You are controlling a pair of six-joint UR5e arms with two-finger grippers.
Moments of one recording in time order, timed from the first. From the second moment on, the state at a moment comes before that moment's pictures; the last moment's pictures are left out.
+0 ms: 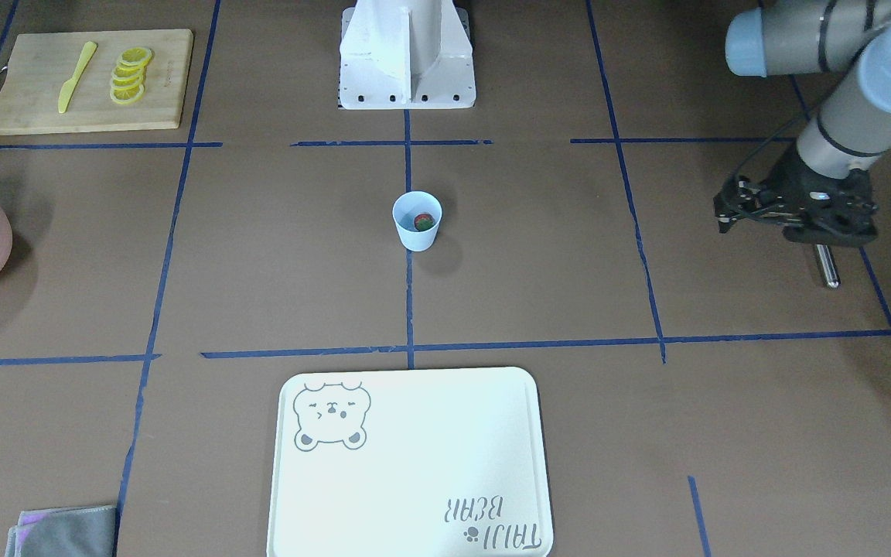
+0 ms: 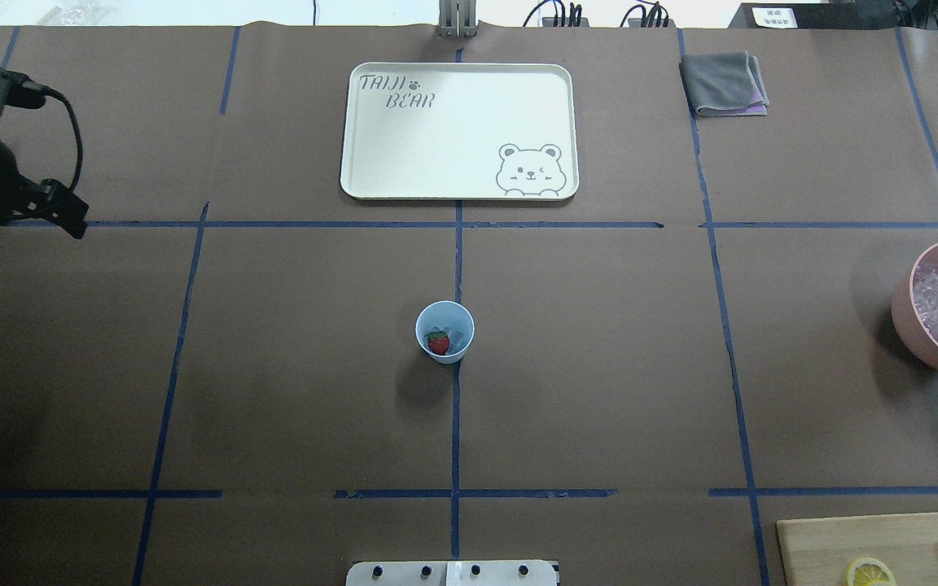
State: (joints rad) left arm -1.09 -1.75 -1.87 -1.47 -2.20 -0.45; right arm 1.61 -1.81 1.88 -1.72 2.32 -0.30
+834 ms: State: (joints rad) left arm -1.17 -1.58 -1.56 -1.96 -2.24 -0.42; right arm 1.61 -1.81 1.89 -1.71 2.32 -0.30
